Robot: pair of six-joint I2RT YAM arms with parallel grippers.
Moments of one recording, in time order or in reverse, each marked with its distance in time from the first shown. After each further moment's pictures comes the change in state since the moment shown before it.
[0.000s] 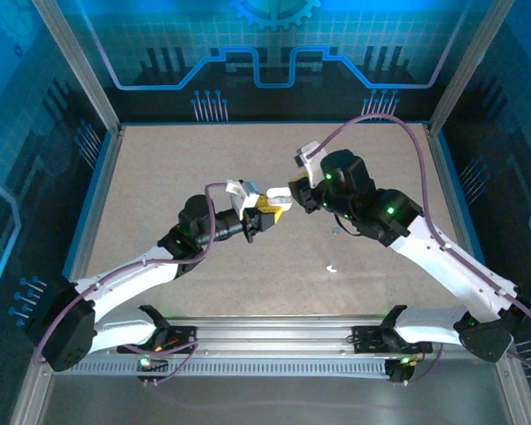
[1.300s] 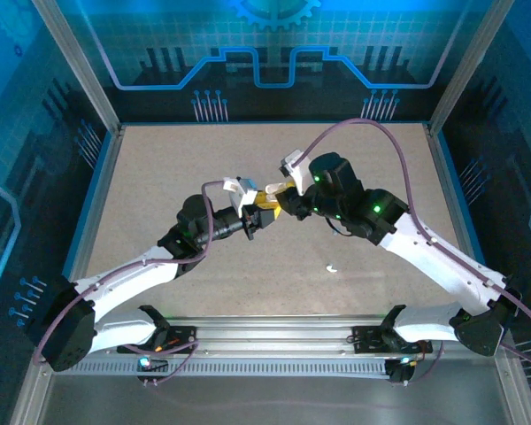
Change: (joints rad) left arm 0.000 0.000 0.003 0.040 -0.026 -0.026; right arm 0.014 0.040 -0.029 0.029 -0.126 -0.063
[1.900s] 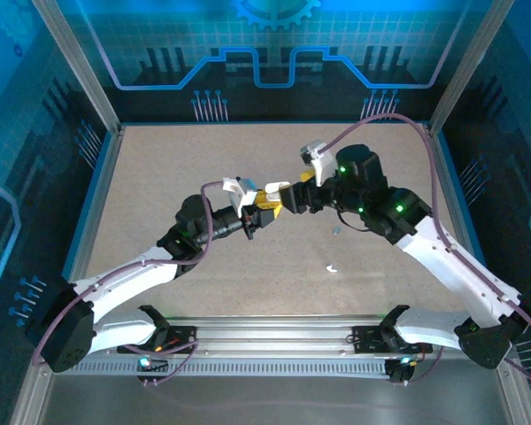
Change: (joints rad) left arm 0.000 -0.006 0.000 0.010 0.000 0.036; right arm -0.127 -0.086 -0.006 0.024 -0.219 0.148
